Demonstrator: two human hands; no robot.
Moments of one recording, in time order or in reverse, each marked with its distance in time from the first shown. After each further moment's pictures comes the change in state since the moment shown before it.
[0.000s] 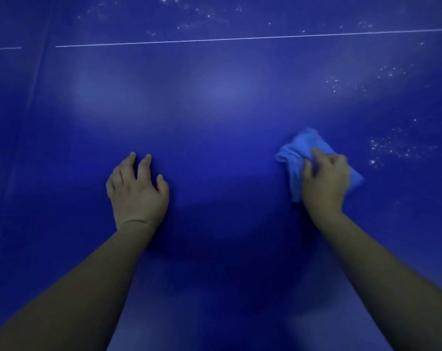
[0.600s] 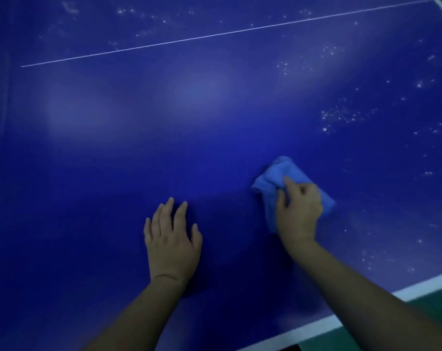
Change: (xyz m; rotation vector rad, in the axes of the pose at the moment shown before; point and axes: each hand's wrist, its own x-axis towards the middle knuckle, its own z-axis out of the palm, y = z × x) left_hand -0.147 0.039 0.004 -0.054 -0.109 0.264; right_hand -0.118 0.026 -0.042 -0.052 0.045 0.062
